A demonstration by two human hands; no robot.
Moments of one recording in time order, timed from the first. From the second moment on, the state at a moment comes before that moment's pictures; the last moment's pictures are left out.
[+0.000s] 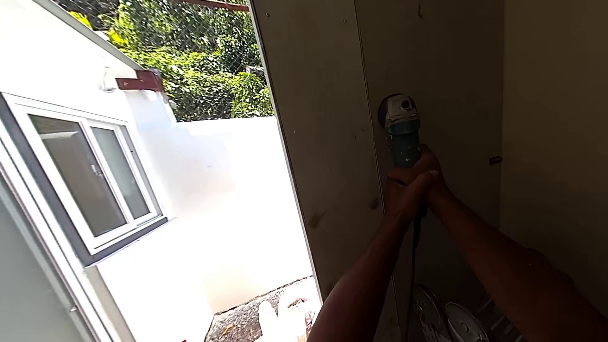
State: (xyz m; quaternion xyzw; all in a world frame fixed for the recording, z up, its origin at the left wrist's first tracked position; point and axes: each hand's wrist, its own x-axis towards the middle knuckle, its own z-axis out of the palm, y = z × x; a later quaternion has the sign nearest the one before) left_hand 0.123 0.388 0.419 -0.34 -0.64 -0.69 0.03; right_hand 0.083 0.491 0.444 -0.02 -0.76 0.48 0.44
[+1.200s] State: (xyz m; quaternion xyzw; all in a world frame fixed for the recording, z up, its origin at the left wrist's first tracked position) left_hand 0.126 0.377 0.424 -0.34 -0.63 -0.70 0.02; right_hand 0.090 0.481 0.451 -0.02 -0.76 0.48 0.44
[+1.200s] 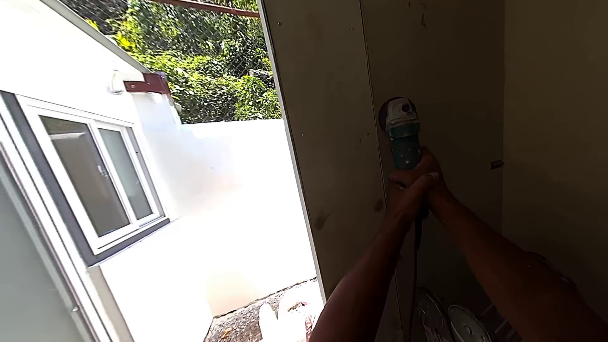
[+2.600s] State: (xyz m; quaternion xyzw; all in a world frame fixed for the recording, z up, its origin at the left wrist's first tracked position) left_hand 0.124 0.351 0.383 -0.34 -0.55 -0.76 0.02; right_hand 0.120 0.441 0.417 -0.01 -0.79 0.43 0.43
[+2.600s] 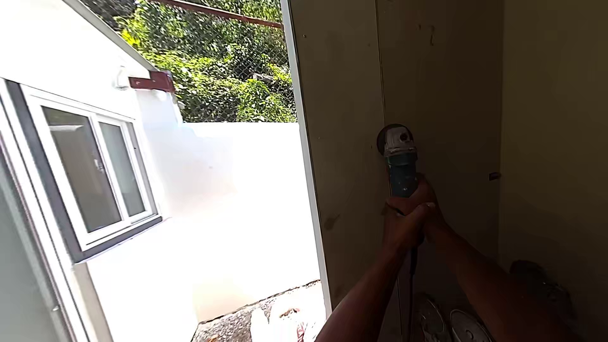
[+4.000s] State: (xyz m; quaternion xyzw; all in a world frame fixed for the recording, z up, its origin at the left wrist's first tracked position) left_hand 0.130 0.348 0.395 -0.35 -0.59 -0.73 0.03; right_hand 0.108 0.458 0.408 0.00 -0.85 0.41 0.34
